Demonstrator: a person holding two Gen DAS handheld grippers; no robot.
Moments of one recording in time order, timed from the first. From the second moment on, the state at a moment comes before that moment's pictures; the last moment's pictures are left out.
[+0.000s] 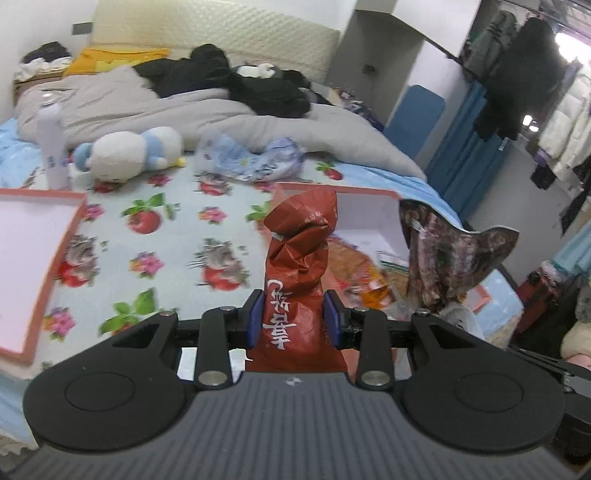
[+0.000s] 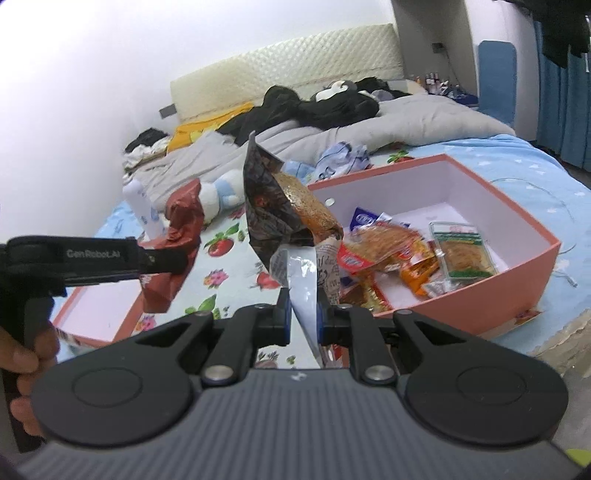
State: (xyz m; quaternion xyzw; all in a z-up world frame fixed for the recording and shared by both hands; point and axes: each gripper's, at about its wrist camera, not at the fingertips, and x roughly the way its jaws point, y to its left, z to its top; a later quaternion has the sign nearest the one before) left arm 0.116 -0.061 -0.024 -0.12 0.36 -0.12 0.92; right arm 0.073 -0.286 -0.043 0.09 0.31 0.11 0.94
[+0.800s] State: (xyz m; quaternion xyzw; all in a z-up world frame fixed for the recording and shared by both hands) left arm 0.292 -0.194 -0.067 -0.09 0.41 -0.14 0.90; right arm 0.224 -0.394 -0.093 0.10 0.33 0.06 0.94
